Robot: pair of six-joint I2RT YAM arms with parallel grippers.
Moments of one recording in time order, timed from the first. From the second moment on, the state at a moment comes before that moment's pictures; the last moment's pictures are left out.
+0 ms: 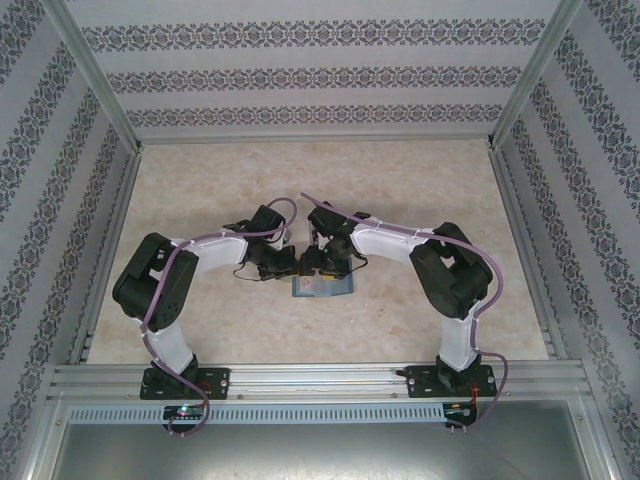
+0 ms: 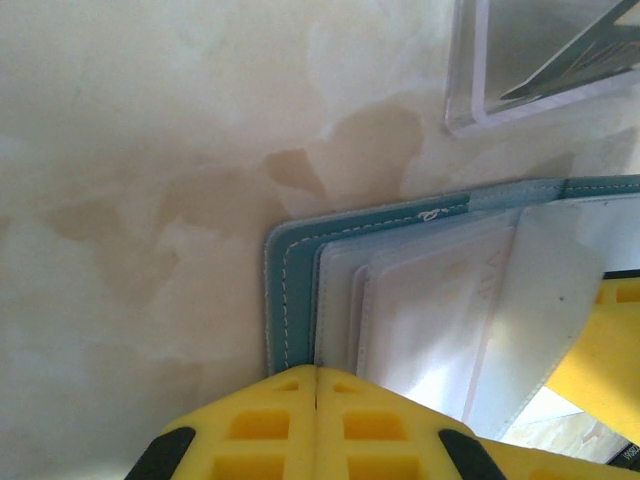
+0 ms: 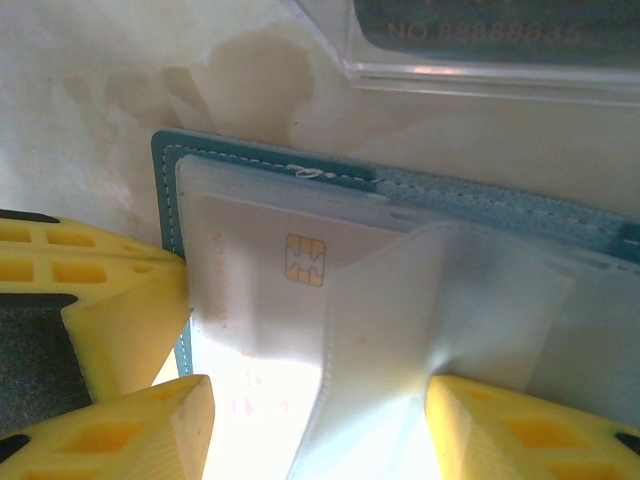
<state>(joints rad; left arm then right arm) -0.47 1.77 0.96 -0.38 0.45 -0.65 0.71 1.93 1.25 -0.61 -0.35 0.70</state>
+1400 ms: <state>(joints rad) -0.47 1.76 0.95 -0.37 0.45 -0.65 0.70 1.84 1.24 -0.77 -0.20 0.64</state>
